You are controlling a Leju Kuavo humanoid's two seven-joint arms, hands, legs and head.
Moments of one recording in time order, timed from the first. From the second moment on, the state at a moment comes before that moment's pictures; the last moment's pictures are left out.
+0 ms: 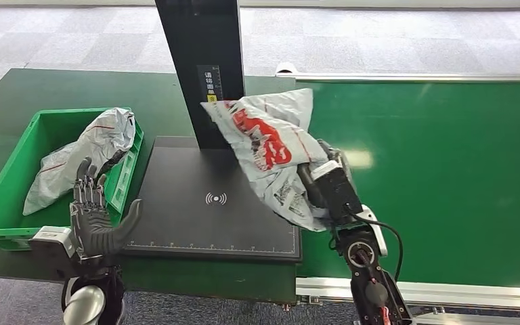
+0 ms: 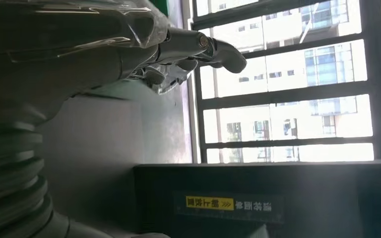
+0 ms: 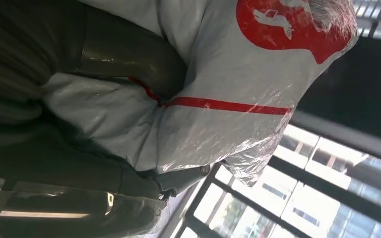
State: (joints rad) left arm -0.01 -0.10 -0.09 -1.67 -0.05 0.32 -0.41; right arm -0.34 0.10 0.38 -1.32 0.31 0.08 -0.13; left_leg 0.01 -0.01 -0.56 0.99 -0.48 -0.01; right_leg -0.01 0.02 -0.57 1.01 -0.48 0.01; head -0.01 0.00
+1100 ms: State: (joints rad) left arm 0.02 -0.16 -0.02 -1.76 -0.14 0.20 -0.35; right arm -0.41 0.21 0.55 -0.98 0.16 0.07 -0.15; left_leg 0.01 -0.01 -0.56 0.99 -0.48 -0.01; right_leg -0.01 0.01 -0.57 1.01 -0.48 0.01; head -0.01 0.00
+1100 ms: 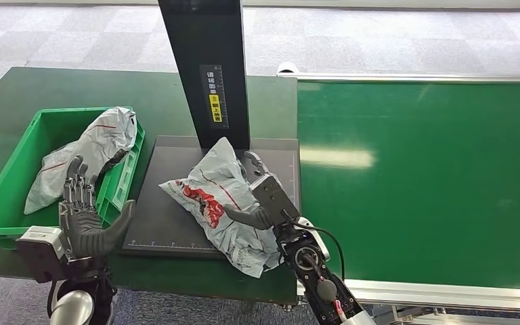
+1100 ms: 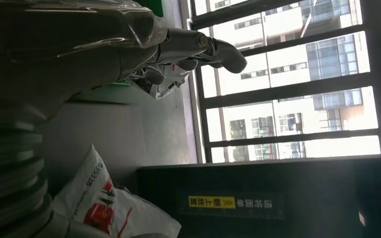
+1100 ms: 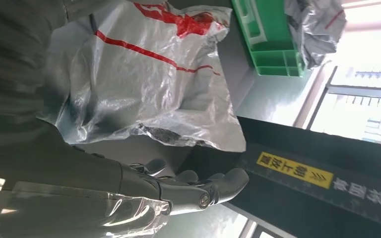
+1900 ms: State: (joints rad) left arm -0.13 -0.11 -0.33 -1.46 -0.75 0.16 -0.30; right arm -0.05 0.09 0.25 -1.60 0.06 -0.23 -0.36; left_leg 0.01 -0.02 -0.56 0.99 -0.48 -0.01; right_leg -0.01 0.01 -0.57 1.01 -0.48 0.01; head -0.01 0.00
